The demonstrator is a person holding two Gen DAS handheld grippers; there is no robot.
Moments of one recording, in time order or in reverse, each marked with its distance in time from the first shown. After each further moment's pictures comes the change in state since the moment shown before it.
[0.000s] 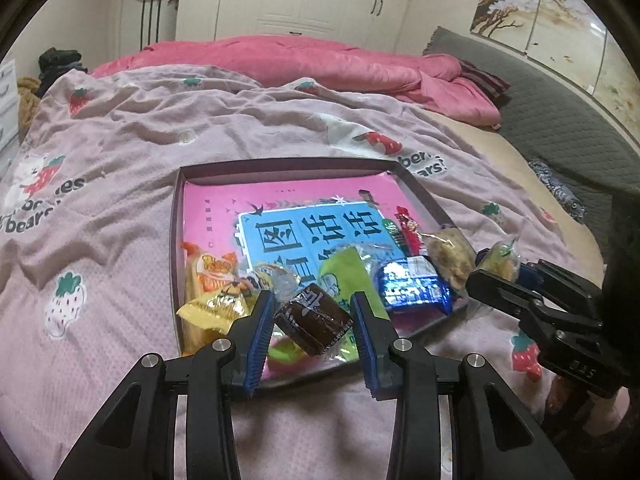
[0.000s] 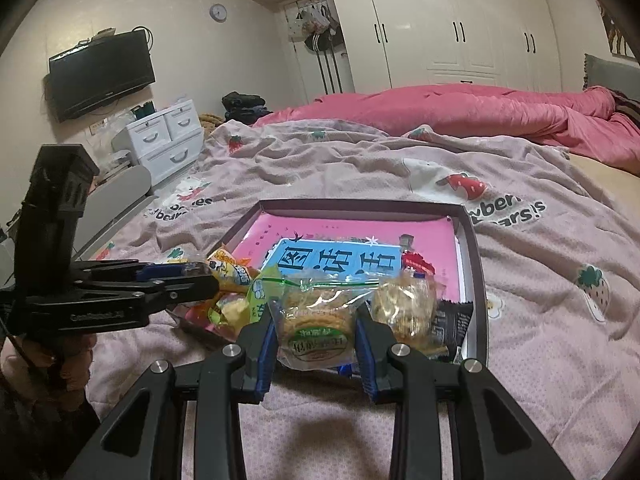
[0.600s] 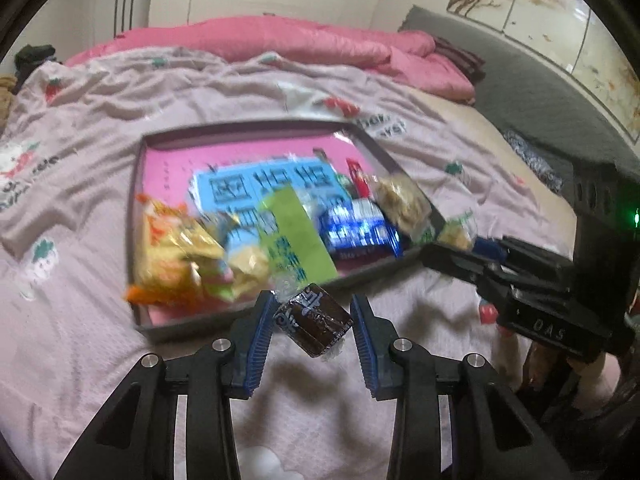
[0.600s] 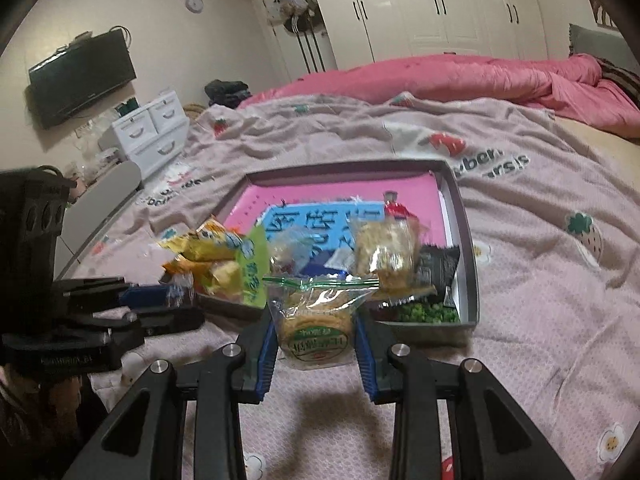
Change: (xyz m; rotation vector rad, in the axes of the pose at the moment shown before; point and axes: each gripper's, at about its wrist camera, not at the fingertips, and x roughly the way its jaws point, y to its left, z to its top) left arm -0.015 -0.029 -0.029 0.035 0.061 -0.074; right arm -0.013 -0.008 -0.022 0.074 0.066 -0.016
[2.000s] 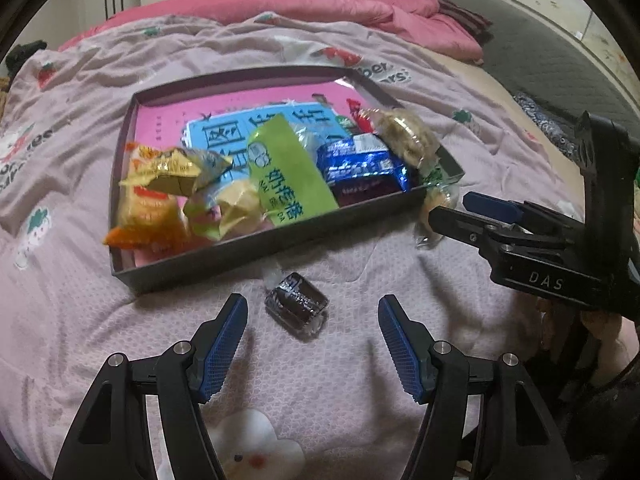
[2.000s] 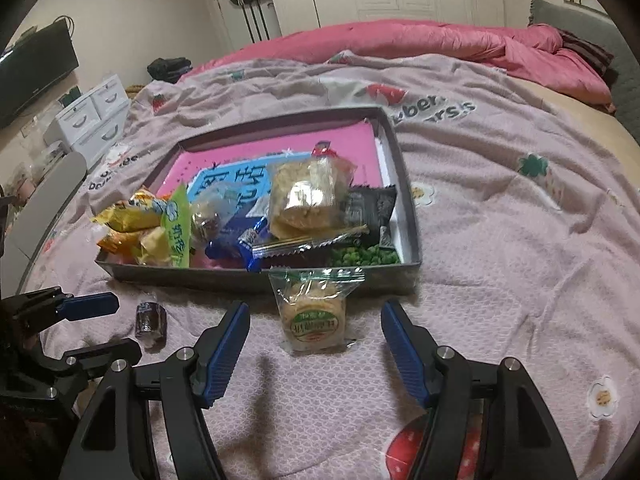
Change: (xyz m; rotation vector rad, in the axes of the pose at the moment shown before) left arm 0.023 -0.009 -0.029 0.031 0.162 0.037; right arm 0.022 -0.023 -0.023 0.087 0.153 -0.187
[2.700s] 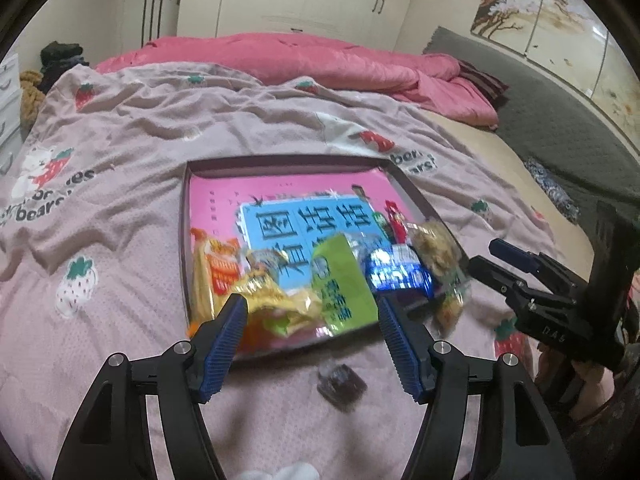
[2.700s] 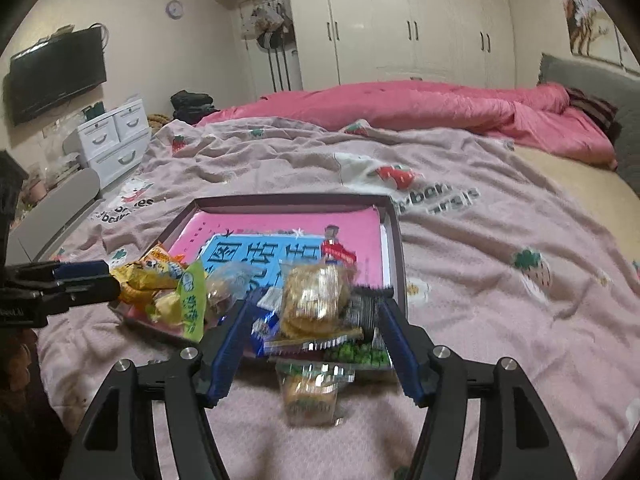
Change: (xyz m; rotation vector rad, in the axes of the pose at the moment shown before) left arm -0.045 0.037 0.038 -0.089 -0.195 0.013; right arm -0.037 0.001 0.028 -0.055 -0.202 0.009
